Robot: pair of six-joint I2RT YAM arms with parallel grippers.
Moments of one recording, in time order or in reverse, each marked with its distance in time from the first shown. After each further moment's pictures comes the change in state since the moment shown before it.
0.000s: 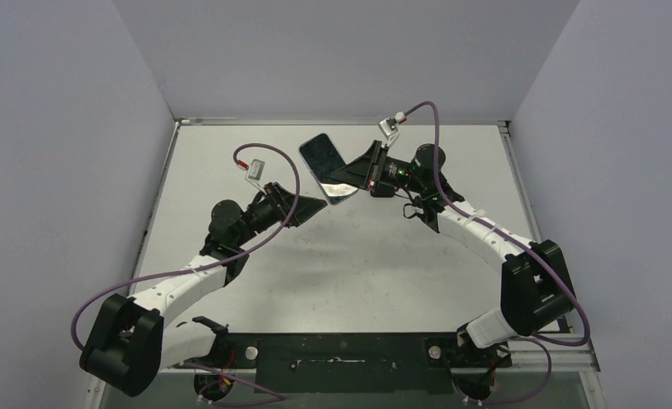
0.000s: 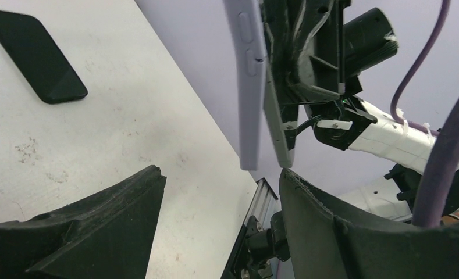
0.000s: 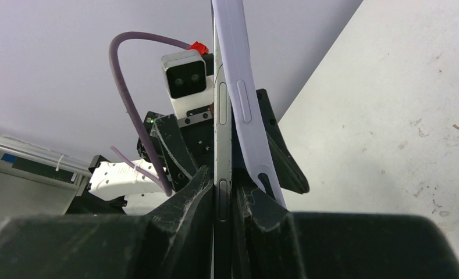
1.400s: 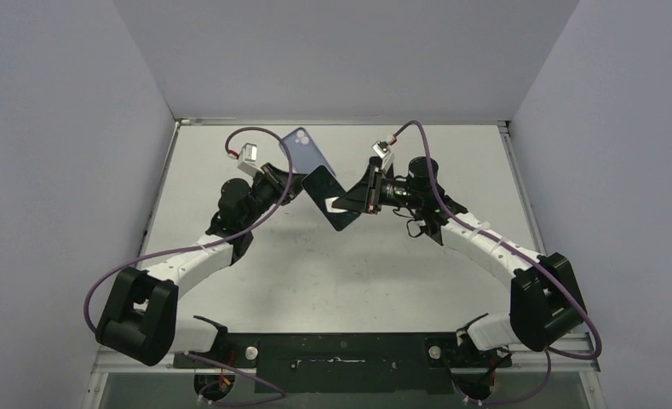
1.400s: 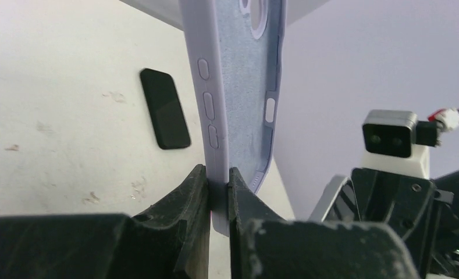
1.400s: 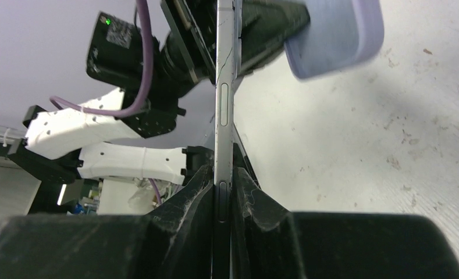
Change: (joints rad) left arm 0.057 0.193 0.154 -0.146 -0.271 0.050; right arm 0.032 -0.093 -0.095 -0.283 -0.013 -0.232
